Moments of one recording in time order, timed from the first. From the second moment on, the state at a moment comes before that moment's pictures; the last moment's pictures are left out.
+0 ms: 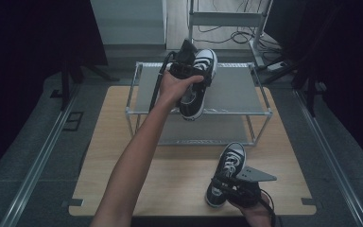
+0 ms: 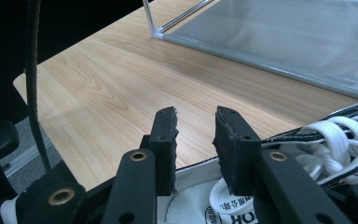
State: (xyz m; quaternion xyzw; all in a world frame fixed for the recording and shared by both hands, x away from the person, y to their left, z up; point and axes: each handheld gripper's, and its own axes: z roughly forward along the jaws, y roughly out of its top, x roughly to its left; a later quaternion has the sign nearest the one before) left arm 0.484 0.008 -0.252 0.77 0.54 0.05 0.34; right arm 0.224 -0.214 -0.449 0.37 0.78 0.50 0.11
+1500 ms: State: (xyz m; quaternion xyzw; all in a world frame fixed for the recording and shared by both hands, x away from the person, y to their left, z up) left arm 0.540 0.028 -0.283 0.70 0.65 0.06 0.28; right arm 0.226 -0.218 -0.450 0.38 0.77 0.50 0.11
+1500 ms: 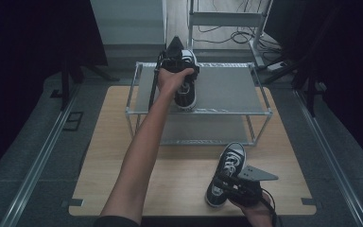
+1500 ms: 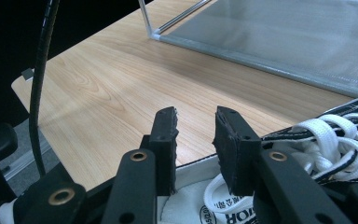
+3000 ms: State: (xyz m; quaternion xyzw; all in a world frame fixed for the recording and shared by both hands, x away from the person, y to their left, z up) left arm 0.548 0.030 -0.291 0.68 0.67 0.03 0.30; right arm 0.225 -0.219 -0.451 0.38 0.77 0.50 0.11
